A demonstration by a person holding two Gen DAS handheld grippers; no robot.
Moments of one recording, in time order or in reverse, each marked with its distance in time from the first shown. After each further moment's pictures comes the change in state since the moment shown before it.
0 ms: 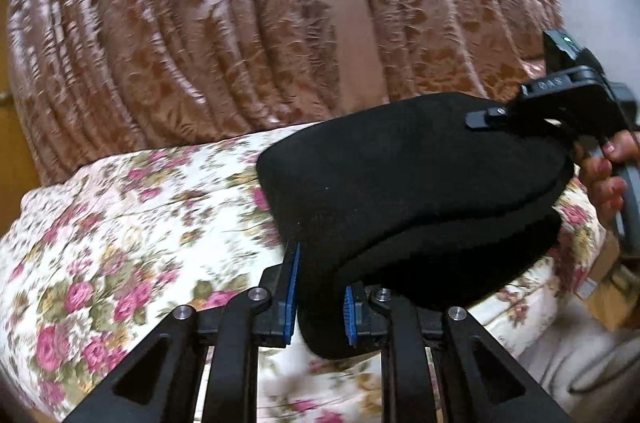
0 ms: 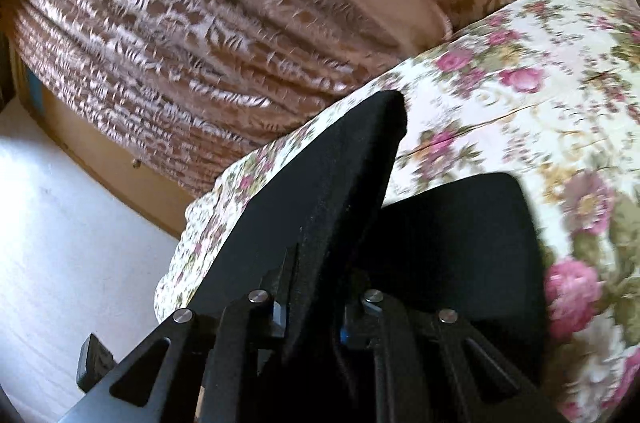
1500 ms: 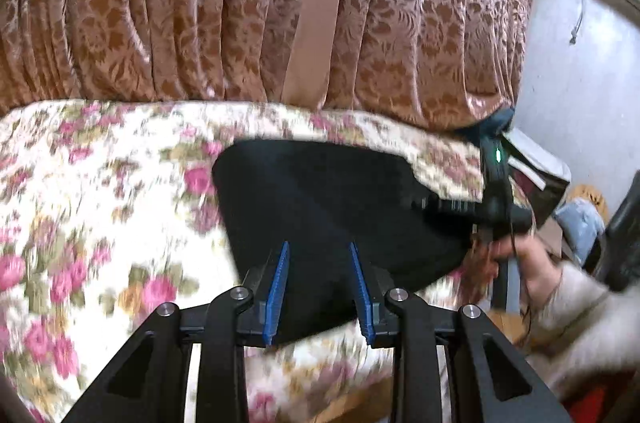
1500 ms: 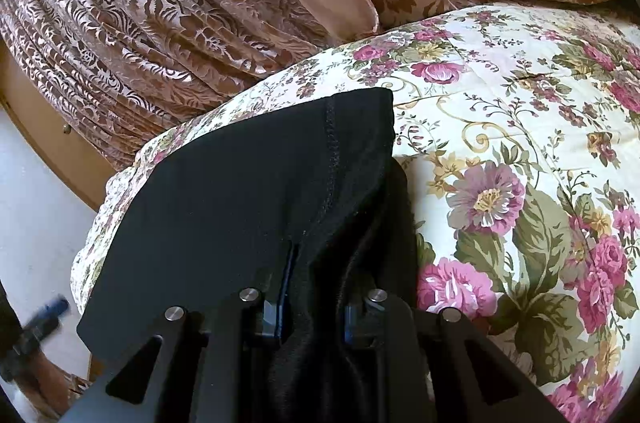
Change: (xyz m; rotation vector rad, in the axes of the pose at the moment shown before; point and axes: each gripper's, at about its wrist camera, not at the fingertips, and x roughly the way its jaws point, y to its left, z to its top) left arm -0.007 0.030 0.035 -0.194 0.078 -0.344; right arm 0.009 -0.055 -0.018 -0.125 0.034 -0.282
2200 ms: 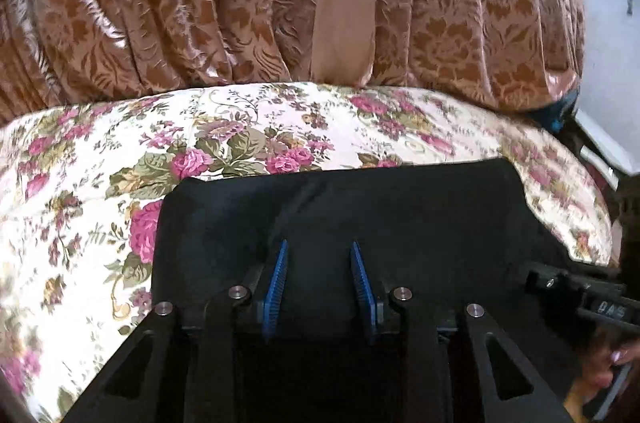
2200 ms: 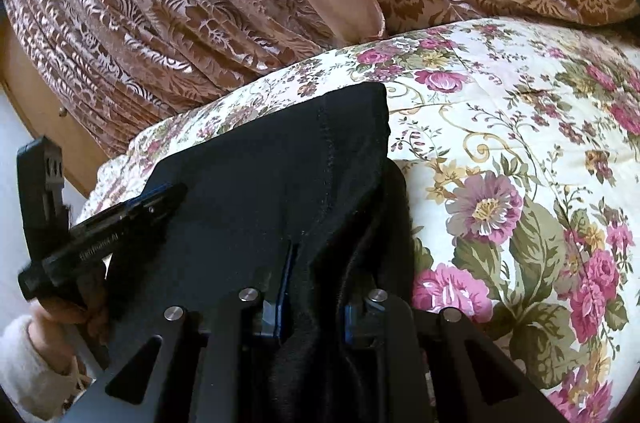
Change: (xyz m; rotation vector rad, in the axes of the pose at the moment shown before) left arm 0.180 0.013 0.043 -0.003 0.081 0.174; right arm 0.003 0.008 -0.001 -0.074 -0.002 -0.045
